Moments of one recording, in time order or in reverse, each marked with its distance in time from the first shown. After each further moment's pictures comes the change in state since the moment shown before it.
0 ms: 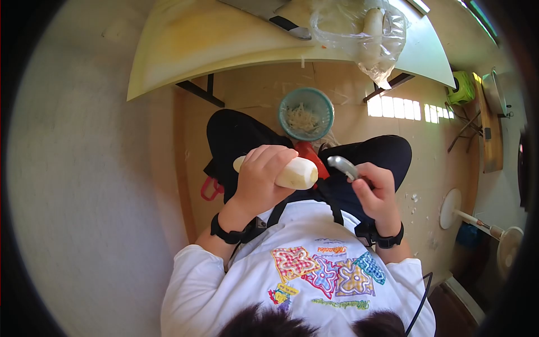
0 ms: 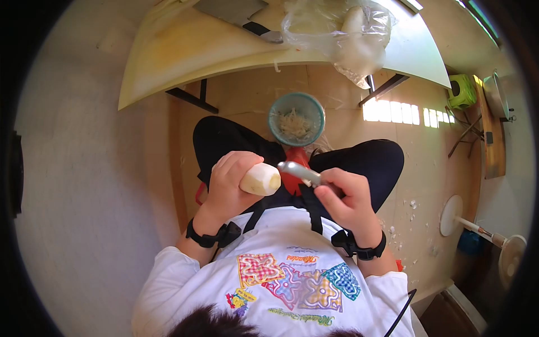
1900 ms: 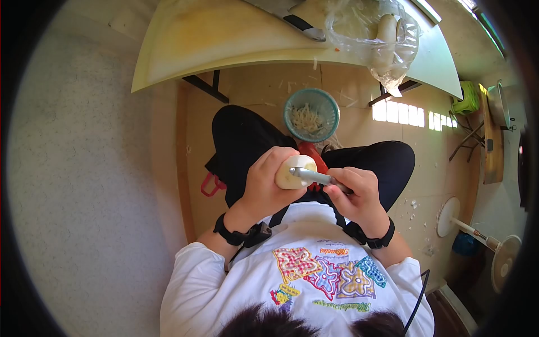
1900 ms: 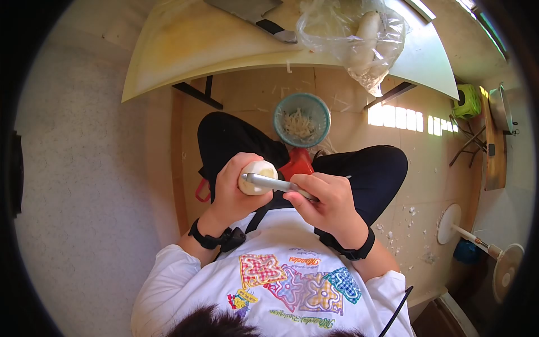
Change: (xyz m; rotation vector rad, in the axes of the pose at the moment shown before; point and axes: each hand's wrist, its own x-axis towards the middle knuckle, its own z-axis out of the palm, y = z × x) left_hand -0.009 0.004 0.001 -0.267 0.094 -0.206; right_hand 0.028 -0.005 0.039 -0.236 -0.028 -0.270
